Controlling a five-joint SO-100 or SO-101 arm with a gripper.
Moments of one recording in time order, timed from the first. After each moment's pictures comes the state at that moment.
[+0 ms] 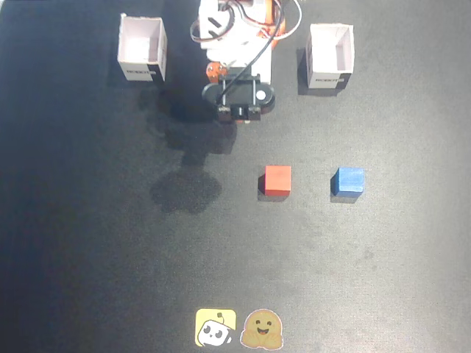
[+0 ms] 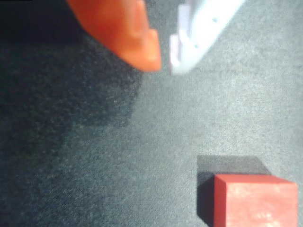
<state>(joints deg) -1.8 176.6 165.0 72.6 87.8</state>
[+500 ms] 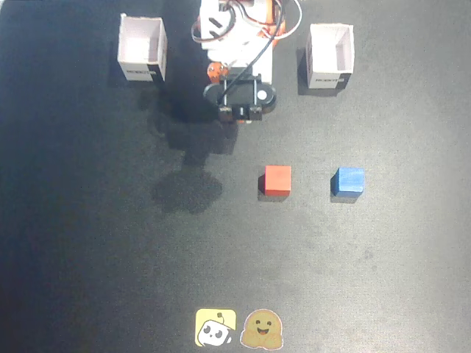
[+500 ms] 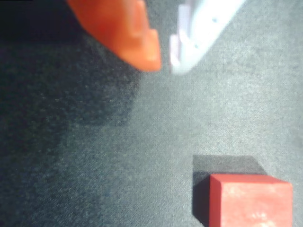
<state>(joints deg) -2.5 176.6 165.0 72.5 88.3</state>
